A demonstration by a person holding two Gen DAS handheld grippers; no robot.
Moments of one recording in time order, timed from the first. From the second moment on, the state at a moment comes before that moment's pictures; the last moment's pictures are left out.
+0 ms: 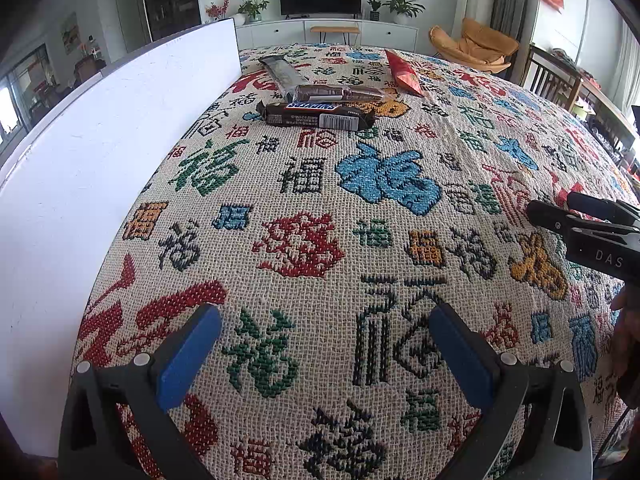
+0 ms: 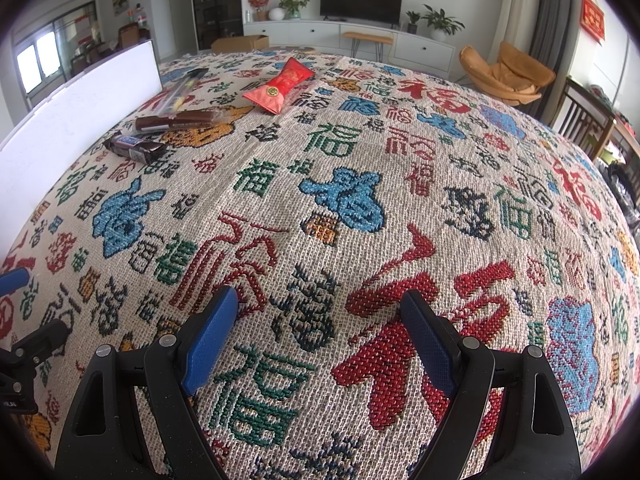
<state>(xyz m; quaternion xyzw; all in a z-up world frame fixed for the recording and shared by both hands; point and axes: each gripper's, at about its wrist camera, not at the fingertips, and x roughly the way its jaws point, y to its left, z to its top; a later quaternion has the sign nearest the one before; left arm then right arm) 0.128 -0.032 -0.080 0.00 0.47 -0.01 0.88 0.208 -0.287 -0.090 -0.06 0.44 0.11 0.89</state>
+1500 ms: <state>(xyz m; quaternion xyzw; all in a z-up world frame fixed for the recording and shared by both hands) 0.127 -0.032 -0.080 0.00 0.47 -0.01 0.88 0.386 -0.230 -0.045 0.01 0.48 0.14 0.86</state>
